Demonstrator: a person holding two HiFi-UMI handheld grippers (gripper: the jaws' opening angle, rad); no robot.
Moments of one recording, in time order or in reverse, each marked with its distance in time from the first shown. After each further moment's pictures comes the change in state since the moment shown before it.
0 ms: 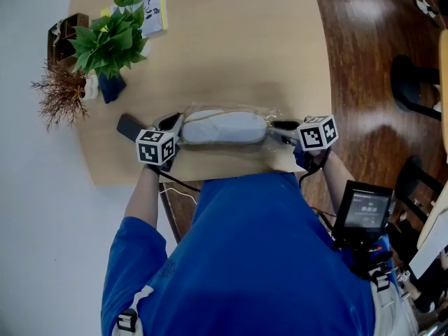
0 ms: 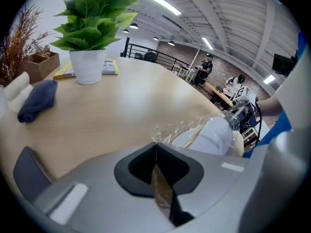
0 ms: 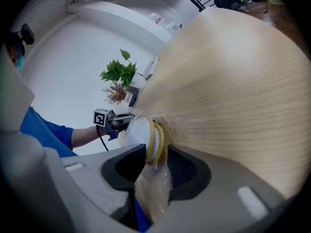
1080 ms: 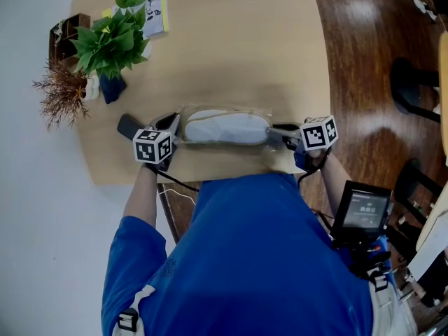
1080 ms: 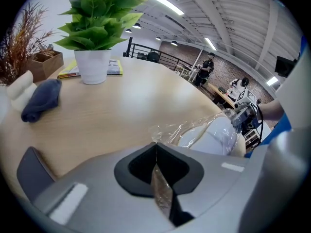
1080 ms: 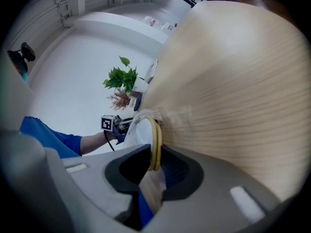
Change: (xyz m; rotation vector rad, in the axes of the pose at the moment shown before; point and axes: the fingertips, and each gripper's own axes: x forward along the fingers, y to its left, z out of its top) left arm -0.004 0.011 0.003 -0.022 0.000 0.020; right arm -0.004 0.005 0.003 0.074 -0.029 0.095
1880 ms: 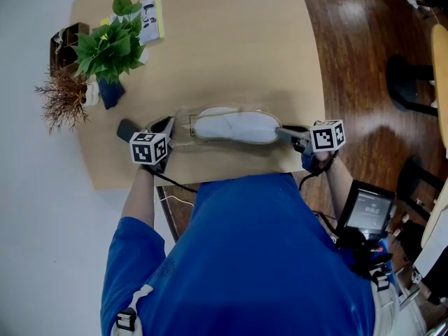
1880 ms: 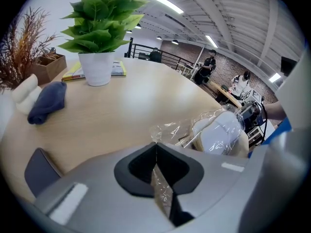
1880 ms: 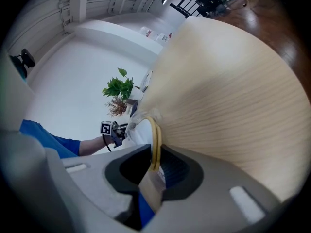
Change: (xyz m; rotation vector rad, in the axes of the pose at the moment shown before) left arm -0.008 0.007 -0.003 0.014 0.009 0.041; right arm -0.046 -0.011 -0.010 0.034 -0.097 -0.042
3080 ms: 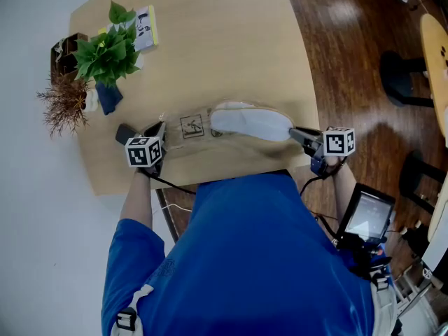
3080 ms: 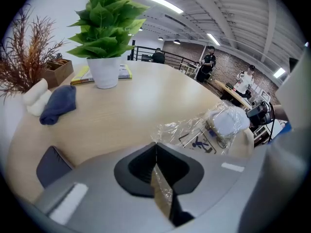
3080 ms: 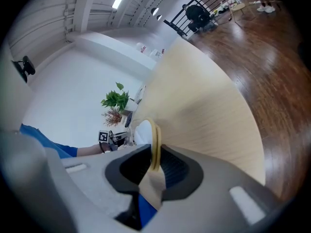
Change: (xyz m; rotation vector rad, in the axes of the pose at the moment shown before) left arm -0.012 0.013 -0.007 0.014 -0.015 0.069; right arm -0.063 -0.021 -0.016 0.027 -0.171 -0.058
